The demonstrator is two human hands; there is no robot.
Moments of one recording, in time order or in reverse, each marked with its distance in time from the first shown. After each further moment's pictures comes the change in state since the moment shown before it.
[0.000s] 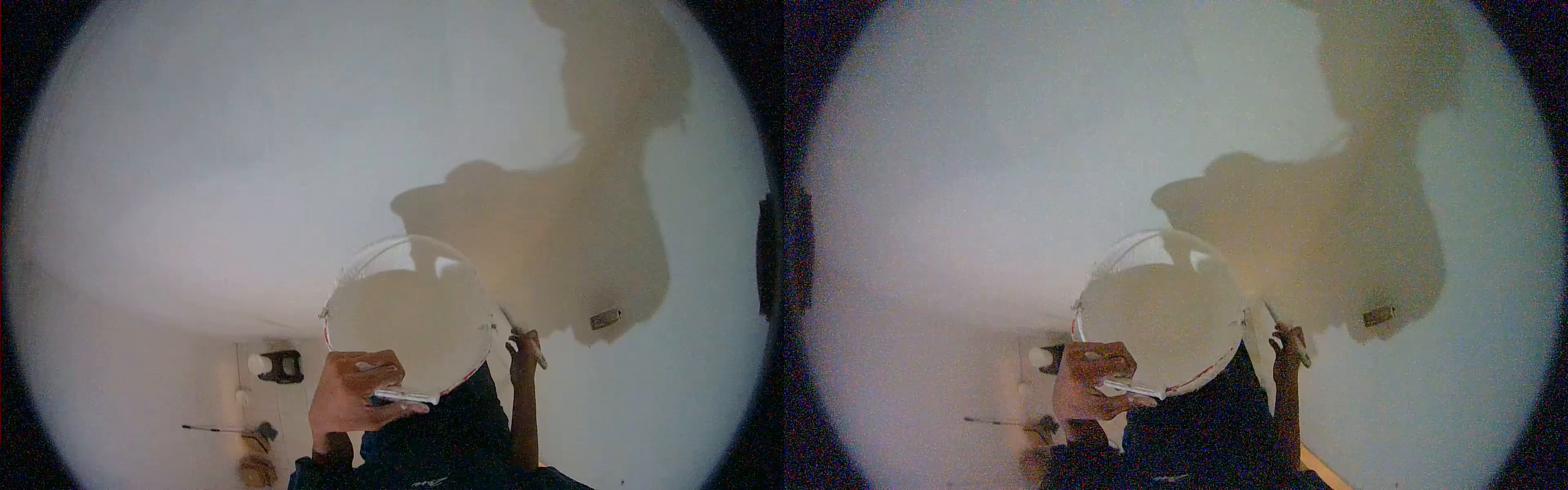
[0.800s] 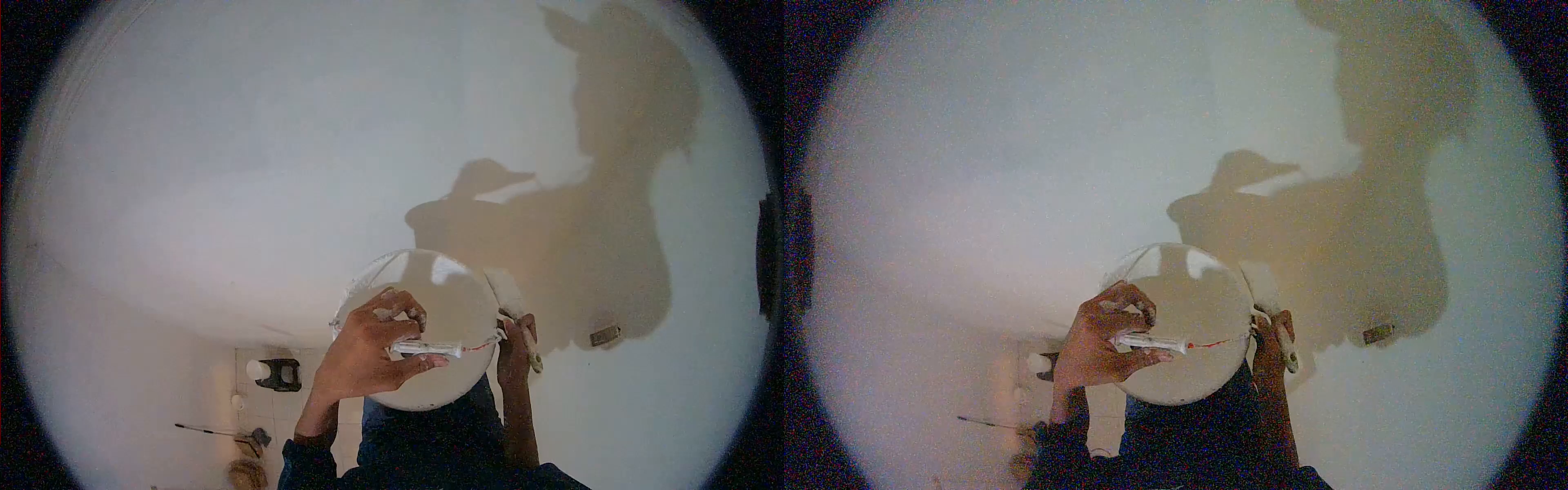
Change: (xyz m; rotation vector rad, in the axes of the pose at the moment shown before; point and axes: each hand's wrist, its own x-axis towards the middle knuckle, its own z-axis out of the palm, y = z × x) left_hand 0.051 0.014 -0.017 0.006 0.088 0.187; right_hand -0.047 -0.106 0.135 0.123 -0.202 -0.194
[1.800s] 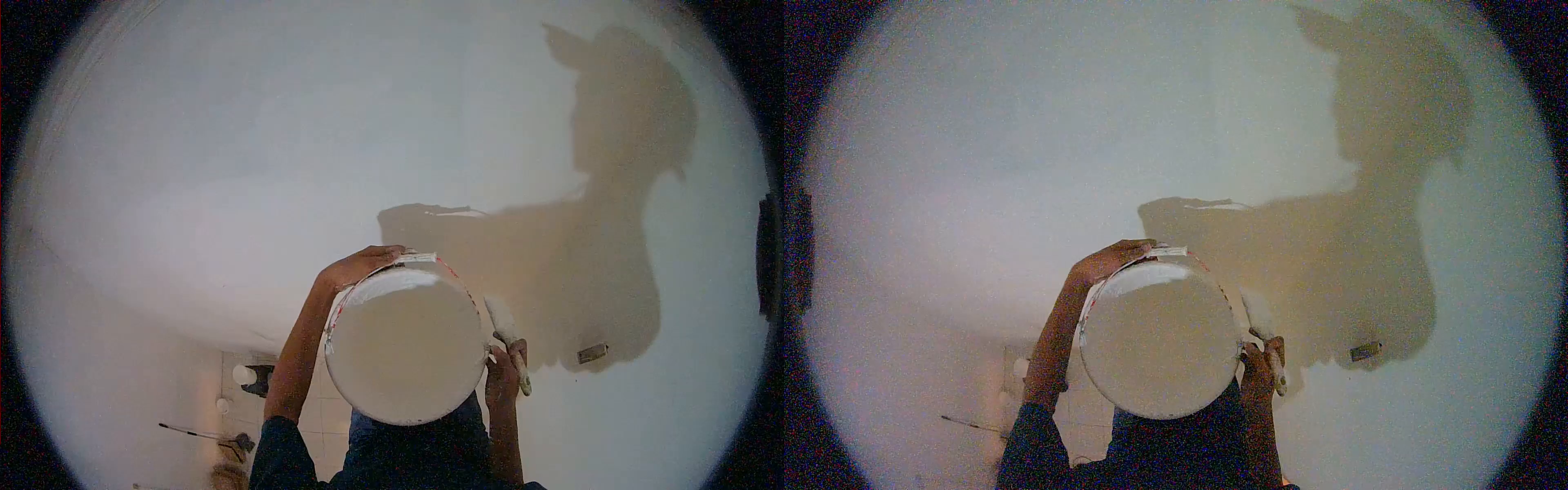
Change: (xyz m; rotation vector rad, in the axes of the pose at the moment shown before) left_hand 0.076 -0.187 0.008 -0.379 -0.436 -0.611; right_hand -0.006 -0.002 0.001 0.036 0.032 -0.007
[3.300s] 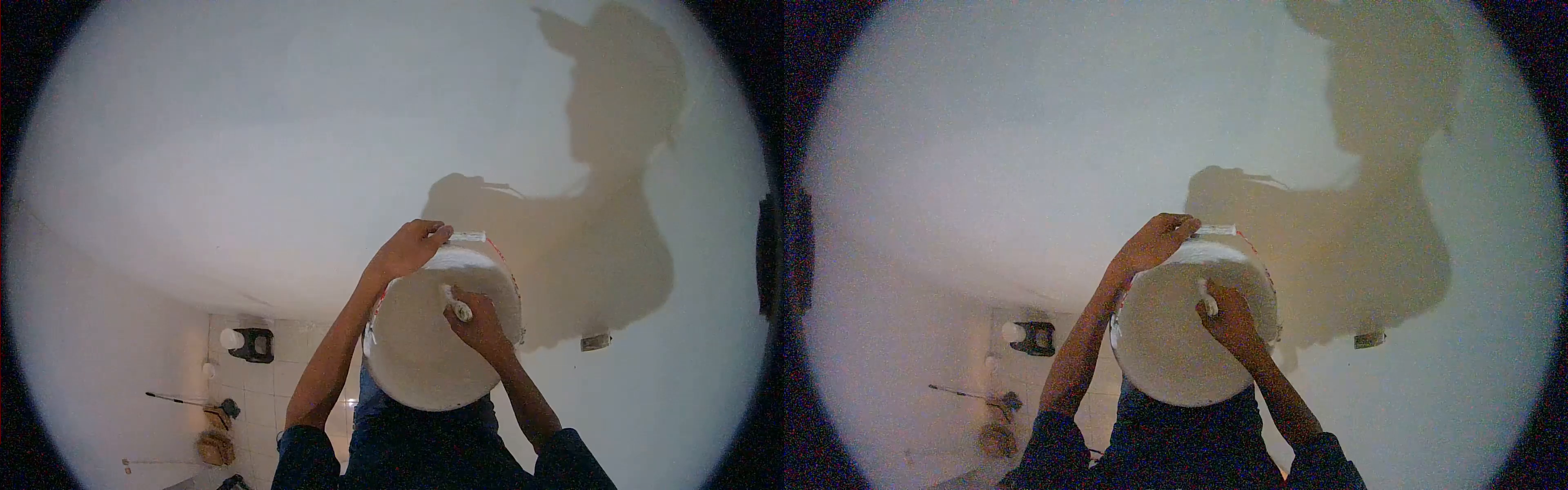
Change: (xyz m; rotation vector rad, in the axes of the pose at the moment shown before) left_hand 0.001 -0.004 0.015 -0.011 0.182 0.071; right_hand 0.054 0.072 0.070 -1.266 -0.640 -0.373
